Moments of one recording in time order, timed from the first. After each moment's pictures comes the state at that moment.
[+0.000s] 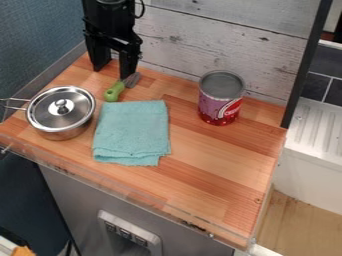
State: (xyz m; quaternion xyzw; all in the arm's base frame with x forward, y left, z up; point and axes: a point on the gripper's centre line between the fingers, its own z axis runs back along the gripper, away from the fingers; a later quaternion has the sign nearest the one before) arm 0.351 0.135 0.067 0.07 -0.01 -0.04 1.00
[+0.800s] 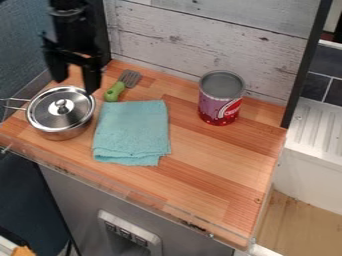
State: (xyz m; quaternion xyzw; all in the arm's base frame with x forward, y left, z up) arm 0.282 0.160 0.075 0.05 -0.01 0.01 1.00
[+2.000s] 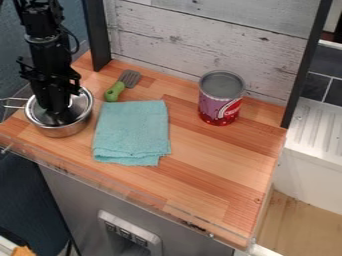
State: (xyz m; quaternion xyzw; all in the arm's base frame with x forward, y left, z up) arm 0.267 0.188 0.035 0.05 0.03 0.04 1.00
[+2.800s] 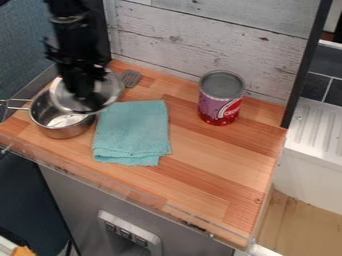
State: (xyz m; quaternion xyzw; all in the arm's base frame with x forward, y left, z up) arm 0.285 0.122 0.075 0.03 -0.02 -0.04 1.00
